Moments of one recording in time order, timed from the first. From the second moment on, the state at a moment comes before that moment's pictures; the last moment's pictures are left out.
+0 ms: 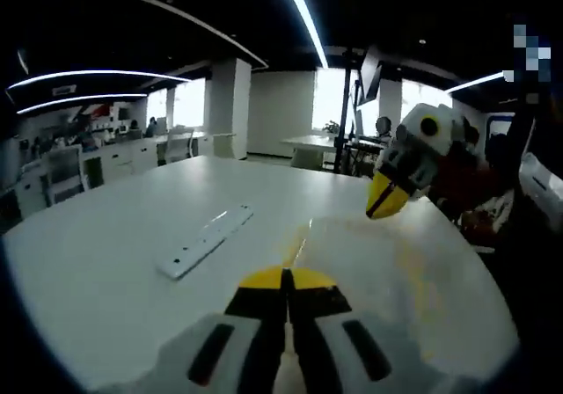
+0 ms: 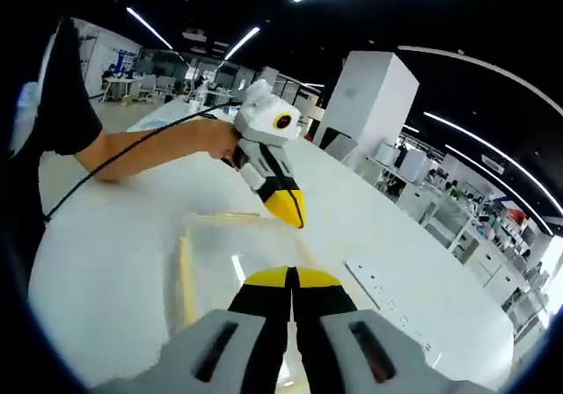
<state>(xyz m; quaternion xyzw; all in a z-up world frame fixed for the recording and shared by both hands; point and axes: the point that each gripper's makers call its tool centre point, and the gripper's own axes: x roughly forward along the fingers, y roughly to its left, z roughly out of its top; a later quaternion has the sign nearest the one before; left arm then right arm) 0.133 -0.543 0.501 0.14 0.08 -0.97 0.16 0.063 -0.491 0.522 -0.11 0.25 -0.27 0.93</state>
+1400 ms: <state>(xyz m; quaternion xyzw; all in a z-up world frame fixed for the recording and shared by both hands) 0.110 -0.387 0.460 0.08 0.19 -0.95 0.25 0.096 -0.565 0.440 0.01 0.48 0.06 0.87</state>
